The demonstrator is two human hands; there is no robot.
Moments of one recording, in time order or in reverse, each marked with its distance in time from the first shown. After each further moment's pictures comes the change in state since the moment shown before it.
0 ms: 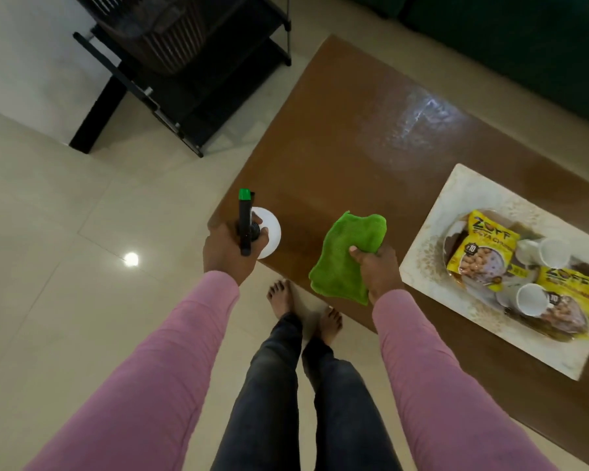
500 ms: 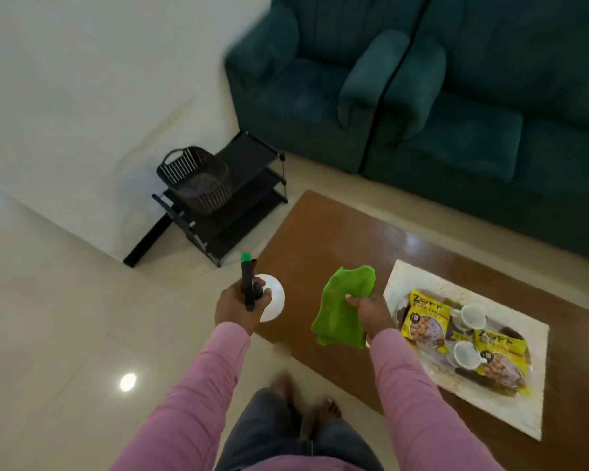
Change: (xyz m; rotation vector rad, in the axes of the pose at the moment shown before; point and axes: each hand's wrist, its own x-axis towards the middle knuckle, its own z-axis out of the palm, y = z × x) left_hand -0.133 0.107 -0.070 -0.178 0.114 0.029; right_hand -0.103 -0.064 -0.083 0.084 -0.084 -0.131
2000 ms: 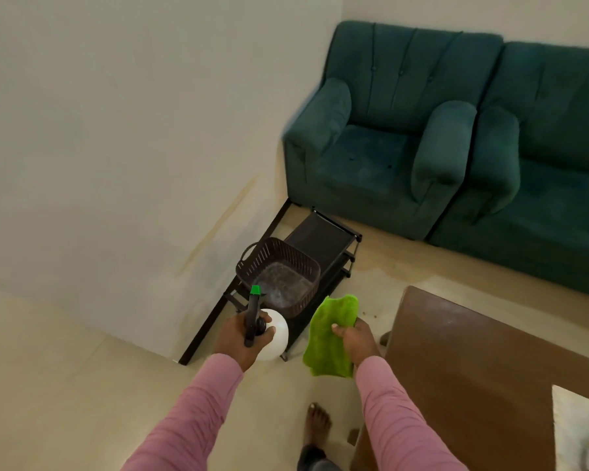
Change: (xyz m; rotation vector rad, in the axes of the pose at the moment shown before) left_hand 0.361 0.042 -0.288 0.112 -0.172 0.189; right_hand 0.089 -0.218 0.421 -0.008 -0.041 -0.058
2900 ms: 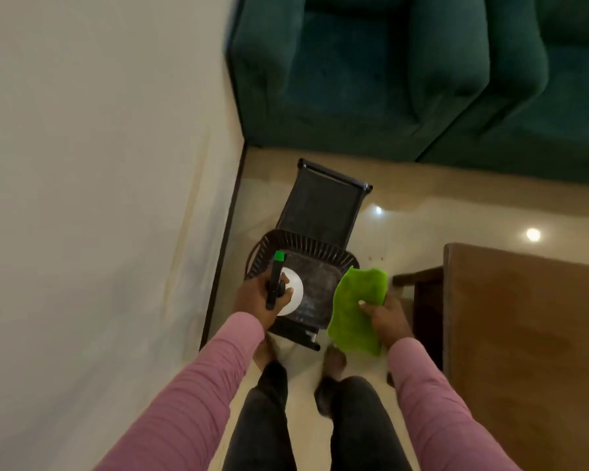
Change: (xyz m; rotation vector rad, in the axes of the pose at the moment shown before) left_hand 0.337 -0.031 -0.051 0.181 -0.456 0.012; right_hand 0.164 -0.070 0.149 0.122 0.348 0.271
